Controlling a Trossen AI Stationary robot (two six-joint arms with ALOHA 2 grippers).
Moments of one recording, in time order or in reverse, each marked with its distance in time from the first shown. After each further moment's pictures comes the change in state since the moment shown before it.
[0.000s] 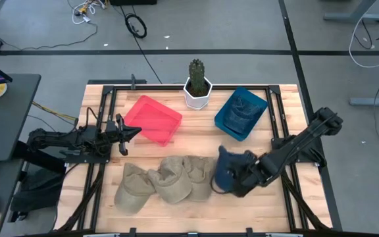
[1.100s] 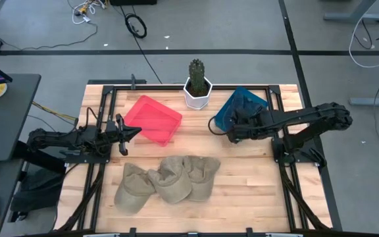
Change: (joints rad) left arm 0.000 0.000 0.000 0.000 0.000 0.000; right arm -0.503 -0.155 0.000 -0.268 0.338 -0.300
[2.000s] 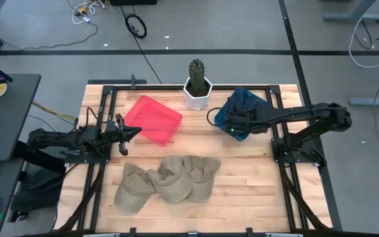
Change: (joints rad) left arm 0.000 0.000 0.000 0.000 0.000 0.000; right arm -0.146 0.003 -0.150 0.201 0.025 -0.185
